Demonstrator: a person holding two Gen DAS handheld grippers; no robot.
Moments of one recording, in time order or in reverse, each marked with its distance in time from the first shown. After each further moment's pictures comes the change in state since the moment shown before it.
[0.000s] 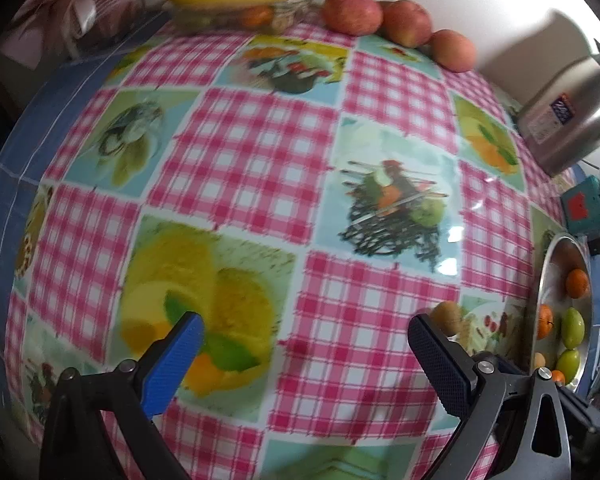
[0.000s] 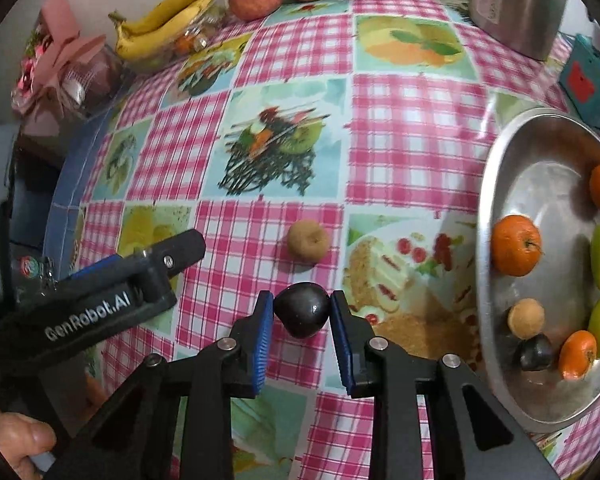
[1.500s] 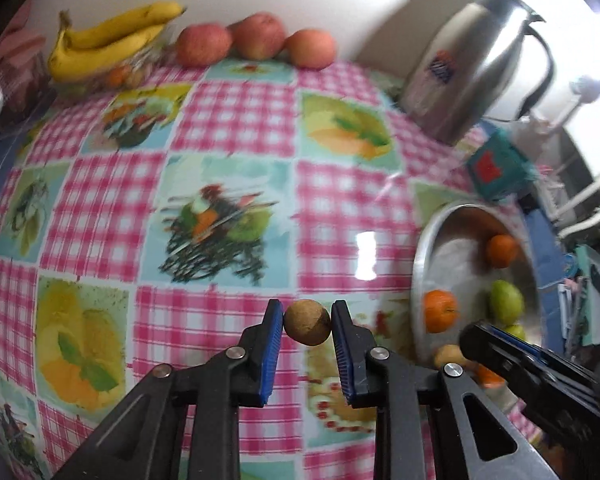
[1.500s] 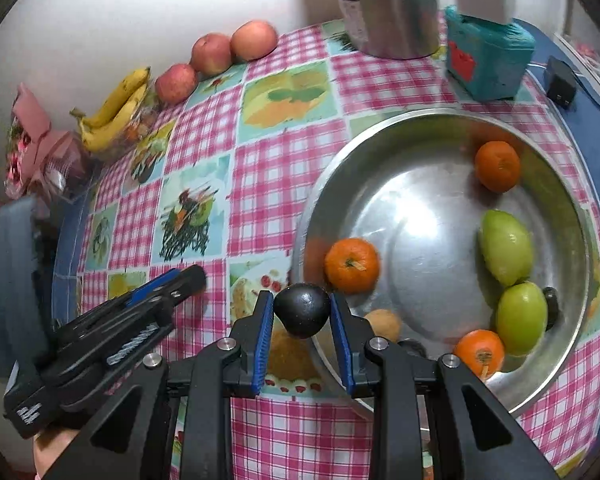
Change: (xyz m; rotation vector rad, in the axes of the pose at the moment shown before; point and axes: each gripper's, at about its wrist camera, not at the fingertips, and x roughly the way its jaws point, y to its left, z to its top) left arm -0.015 -0.113 -0.006 0.213 -0.078 -0.196; right arm -0.067 -0.106 -0.005 0.206 -0.147 0.001
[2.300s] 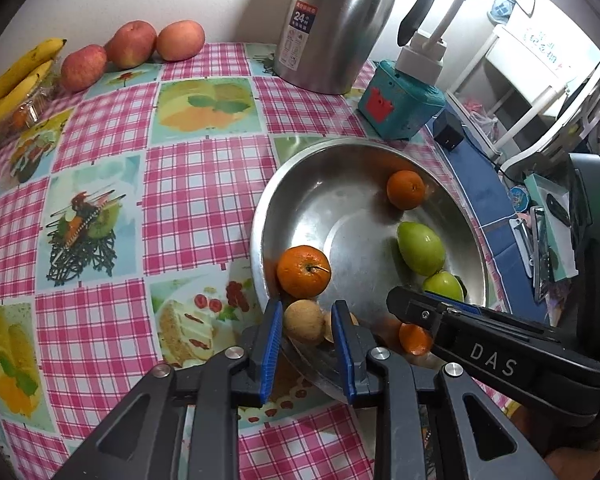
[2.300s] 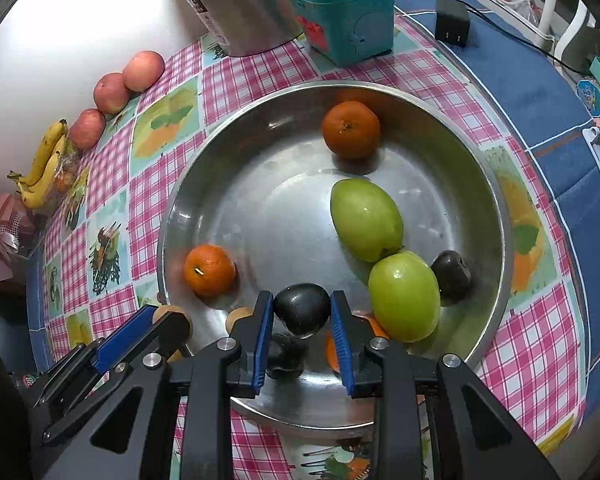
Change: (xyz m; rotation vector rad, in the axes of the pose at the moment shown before) left arm 0.015 -0.087 -0.027 0.194 0.063 -0.140; right arm -0.004 -0.072 -0.007 0.192 0.025 -0.138
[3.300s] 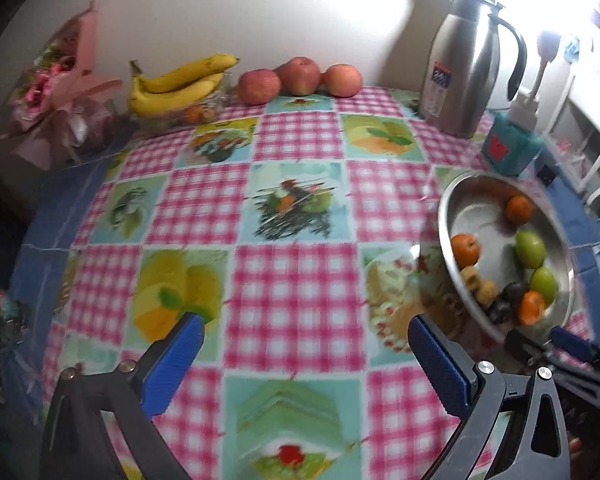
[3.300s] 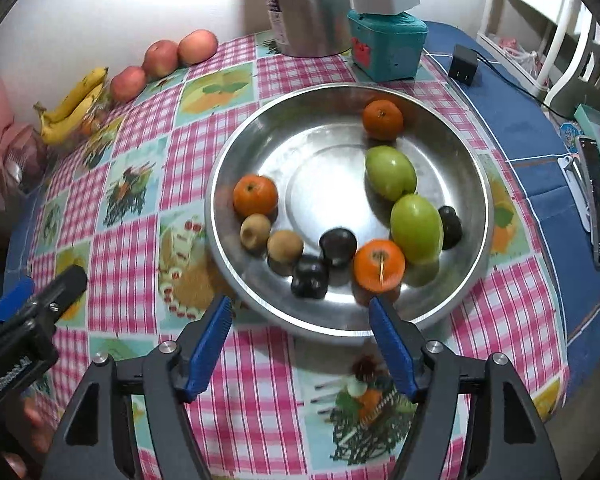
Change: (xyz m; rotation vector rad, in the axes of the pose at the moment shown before) left arm -0.097 0.063 -0.075 -0.113 -0.162 0.448; right arm -0.033 0.044 -0.078 -0.195 -0.102 -0.093
